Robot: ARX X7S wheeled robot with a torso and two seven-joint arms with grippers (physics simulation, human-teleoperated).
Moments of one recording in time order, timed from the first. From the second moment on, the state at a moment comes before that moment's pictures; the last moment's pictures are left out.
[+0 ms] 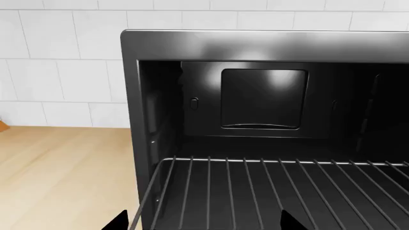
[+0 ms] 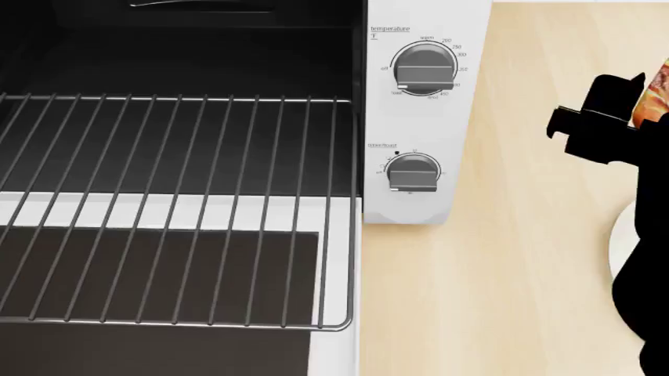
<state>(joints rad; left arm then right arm) -0.39 -0.63 -0.42 0.85 -1.19 -1.10 -0.57 0.91 0.39 0.15 -0.25 0.58 1.15 0.51</state>
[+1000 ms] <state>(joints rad) -0.34 -0.60 -0.45 0.85 -1.17 -1.00 -0.51 0.84 0.79 0.22 -0.61 1.53 1.49 0.75</state>
